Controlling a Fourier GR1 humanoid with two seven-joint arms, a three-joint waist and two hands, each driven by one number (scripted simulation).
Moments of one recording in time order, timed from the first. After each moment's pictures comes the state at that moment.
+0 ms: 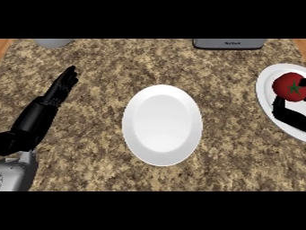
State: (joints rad) left arm -0.18 0.30 -0.05 -1.63 0.02 -0.16 -0.02; right arm -0.23 -0.77 0.29 -1.63 0.72 -0.42 0.64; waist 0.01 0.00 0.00
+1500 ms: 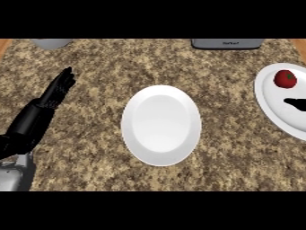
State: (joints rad) left arm -0.16 0.27 -0.01 -1.67 0.00 -0.19 -0.01; right arm -0.53 -0.61 -0.16 -0.67 0.30 -0.34 -0.36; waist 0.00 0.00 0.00
